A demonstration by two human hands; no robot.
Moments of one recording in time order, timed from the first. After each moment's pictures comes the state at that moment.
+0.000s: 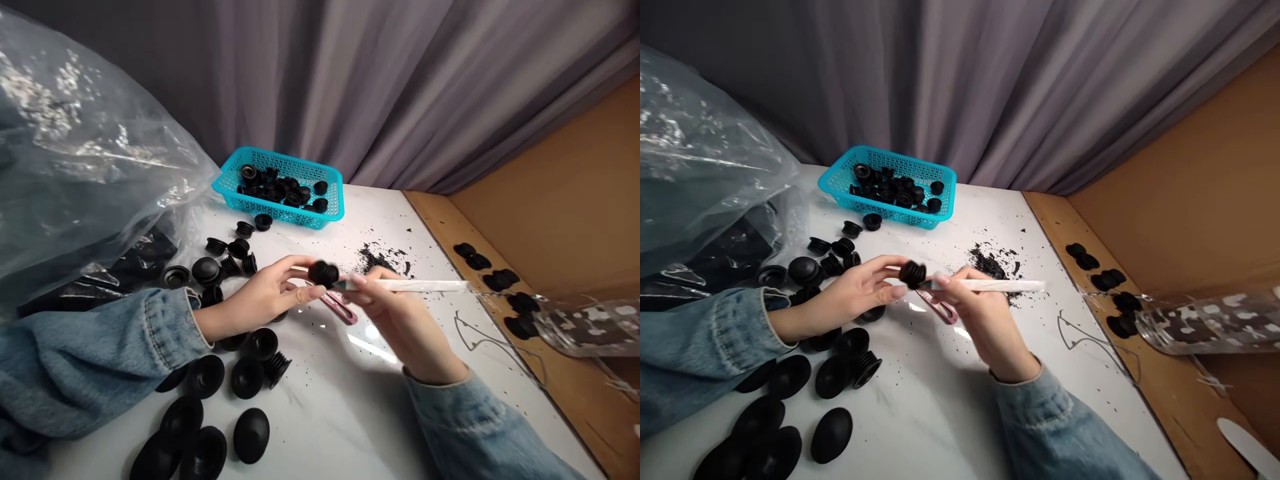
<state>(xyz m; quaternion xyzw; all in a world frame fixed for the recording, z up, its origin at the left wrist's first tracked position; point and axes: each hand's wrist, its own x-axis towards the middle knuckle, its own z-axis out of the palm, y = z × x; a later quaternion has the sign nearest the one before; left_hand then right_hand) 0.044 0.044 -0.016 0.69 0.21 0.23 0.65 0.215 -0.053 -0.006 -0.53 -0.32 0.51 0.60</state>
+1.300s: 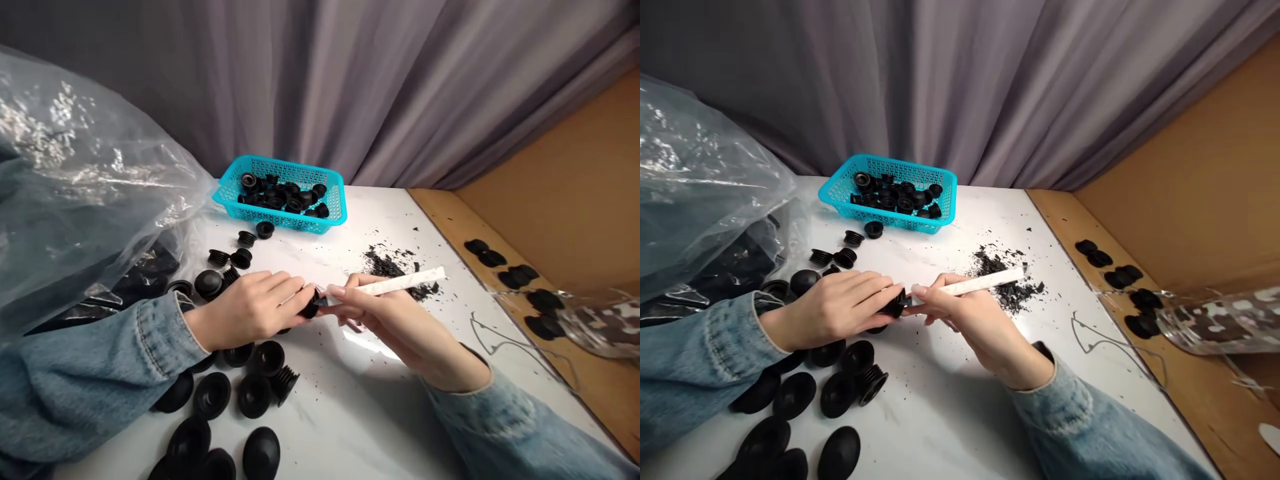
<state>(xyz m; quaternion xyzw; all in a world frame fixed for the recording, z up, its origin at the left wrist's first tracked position) 0.022 0.062 -0.007 0.96 -0.02 0.25 -0.13 0.204 -0.039 0.009 -0.57 -0.33 0.59 0.47</state>
